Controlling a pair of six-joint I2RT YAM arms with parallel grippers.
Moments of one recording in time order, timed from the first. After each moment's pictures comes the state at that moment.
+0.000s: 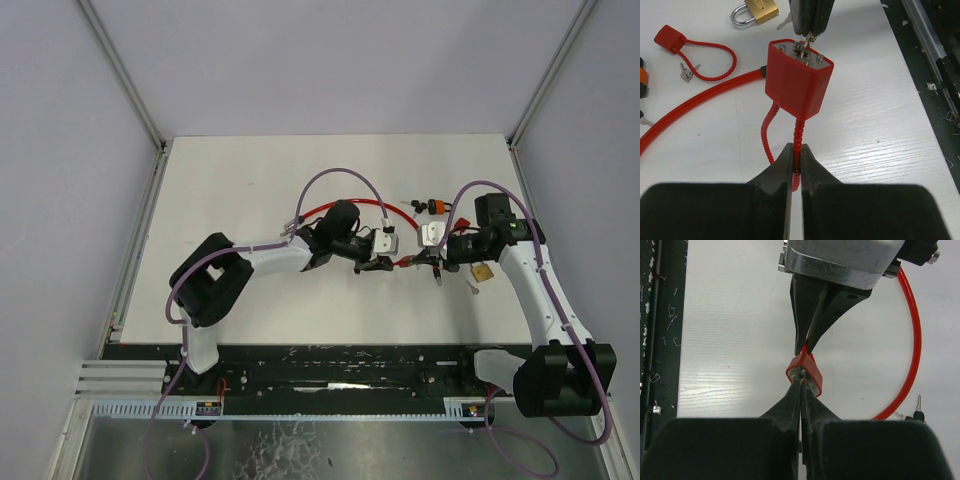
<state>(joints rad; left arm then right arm) -0.80 1.90 1.17 0.23 0.81 0.49 0.03 1.17 1.00 -1.08 -0.98 -1.52</state>
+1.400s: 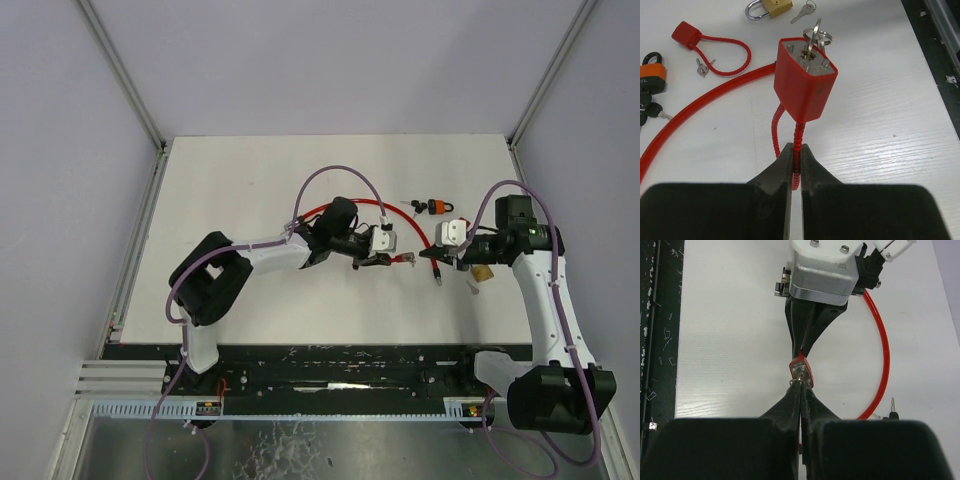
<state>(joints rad) -0.79 1.90 1.18 0.22 0.79 0.53 -0.08 1.10 1.04 -1.17 -1.12 -1.59</state>
